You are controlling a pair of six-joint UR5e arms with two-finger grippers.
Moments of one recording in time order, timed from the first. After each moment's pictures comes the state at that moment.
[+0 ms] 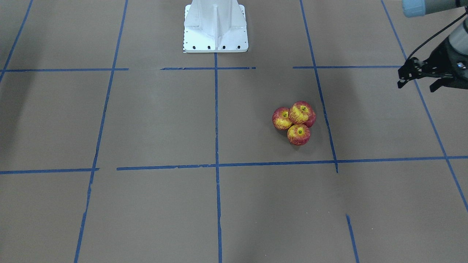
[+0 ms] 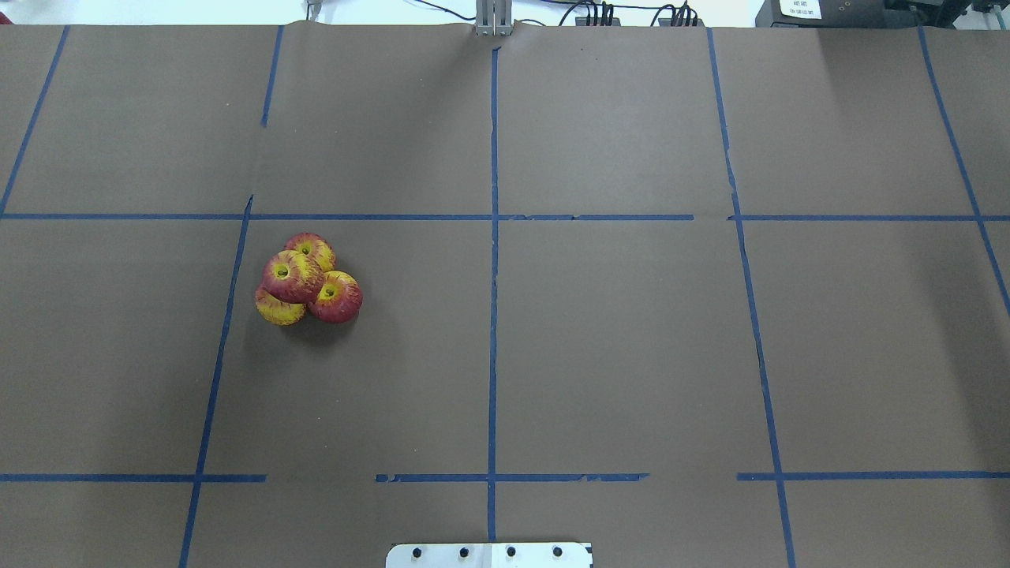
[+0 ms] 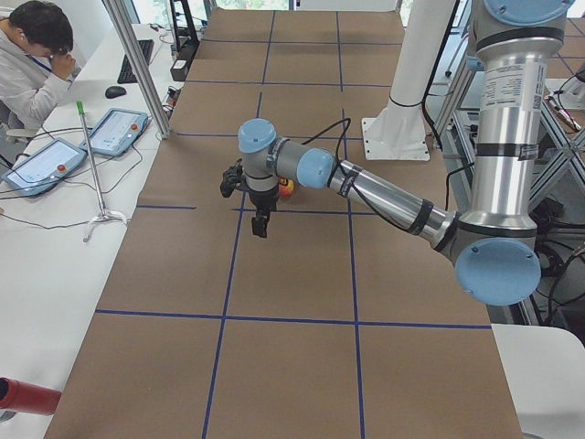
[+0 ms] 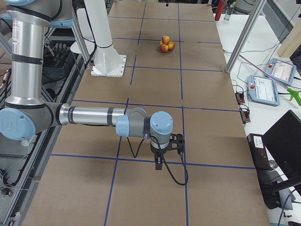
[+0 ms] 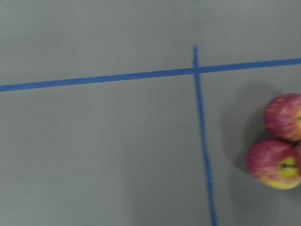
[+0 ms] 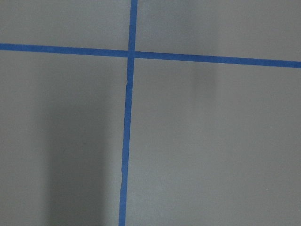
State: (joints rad) left arm -1.35 -1.55 -1.96 -1.43 -2.32 -0.09; right arm 1.59 -1.71 1.71 -1.58 2.29 -0.06
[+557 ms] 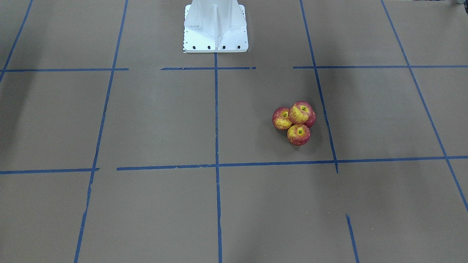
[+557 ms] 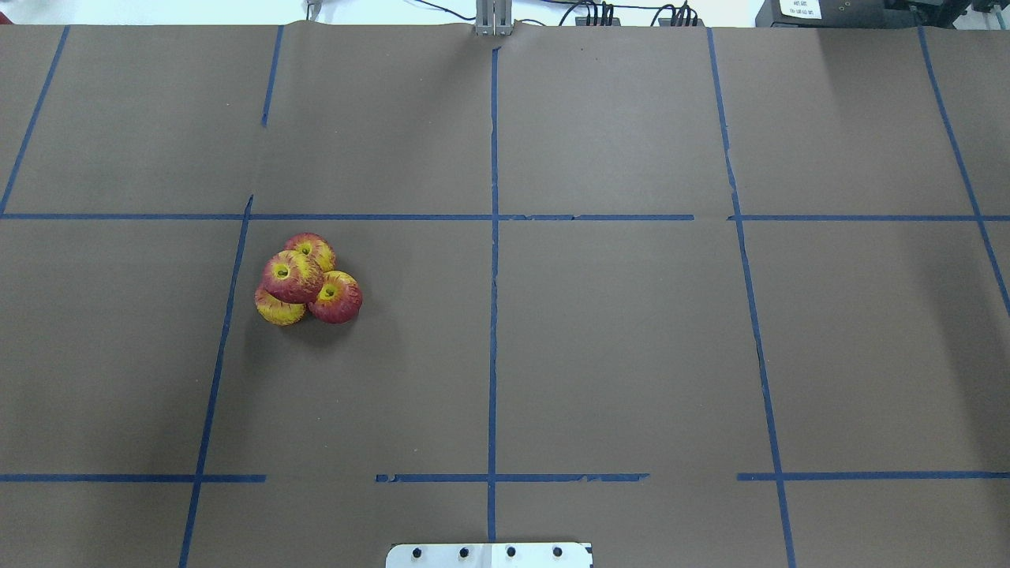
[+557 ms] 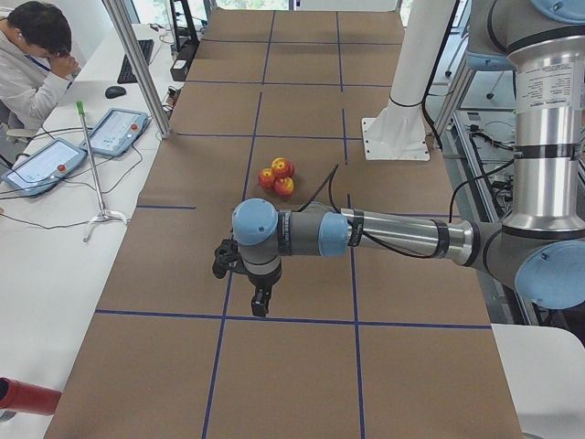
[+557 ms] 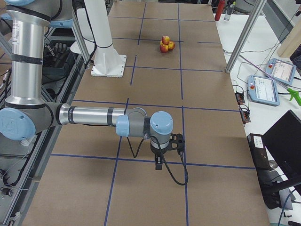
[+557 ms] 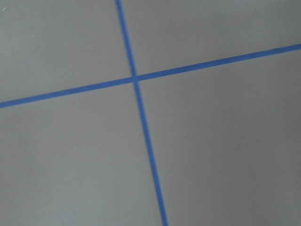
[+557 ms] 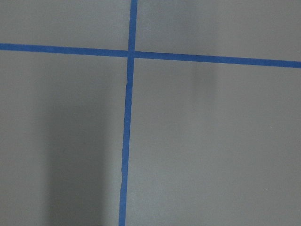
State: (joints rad) left arm -1.59 -1.48 -1.75 -1.46 -2.36 0.17; right arm 1.59 -1.71 1.71 -1.58 2.29 -0.06
